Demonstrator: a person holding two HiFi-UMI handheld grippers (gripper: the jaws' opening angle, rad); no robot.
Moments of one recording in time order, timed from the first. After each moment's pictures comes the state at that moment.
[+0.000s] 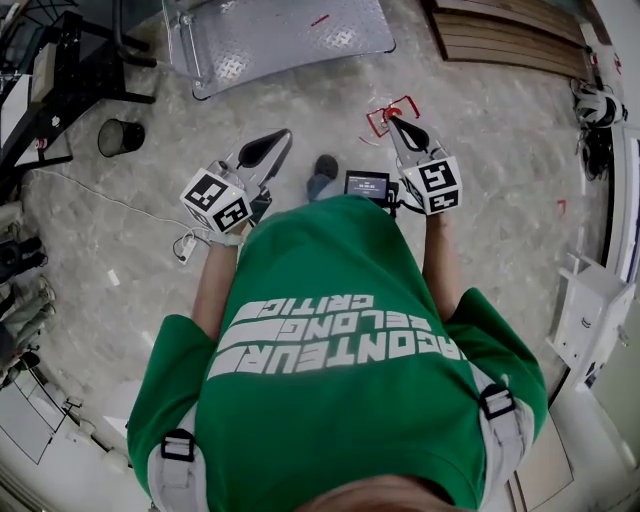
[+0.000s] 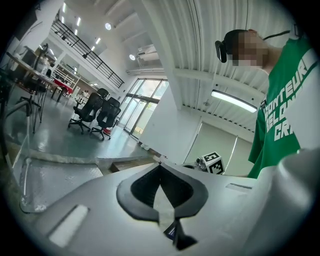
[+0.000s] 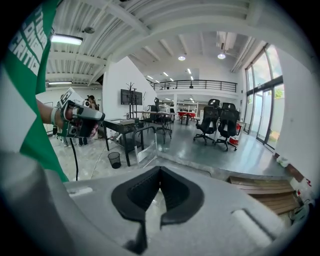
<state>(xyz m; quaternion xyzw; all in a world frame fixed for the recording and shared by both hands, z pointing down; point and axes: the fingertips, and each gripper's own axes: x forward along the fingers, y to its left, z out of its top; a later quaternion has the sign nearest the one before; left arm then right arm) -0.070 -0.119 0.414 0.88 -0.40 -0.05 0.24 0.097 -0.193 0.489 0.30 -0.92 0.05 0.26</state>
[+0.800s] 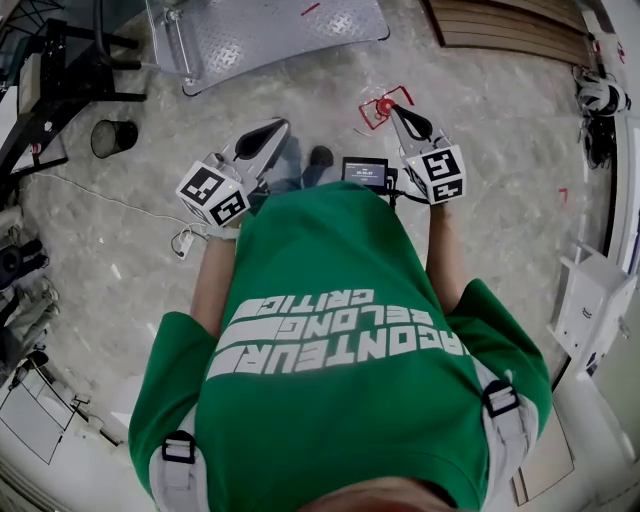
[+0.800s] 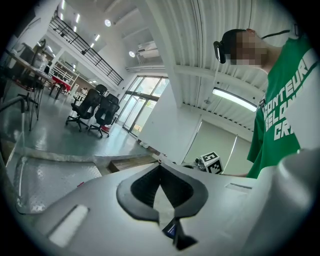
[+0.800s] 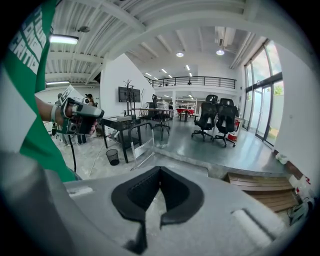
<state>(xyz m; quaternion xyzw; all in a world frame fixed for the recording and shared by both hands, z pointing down) -0.051 -0.151 0.430 0.89 -0.39 -0.04 0.25 0.119 -0.222 0.511 0.31 -0.91 0.06 0.27</state>
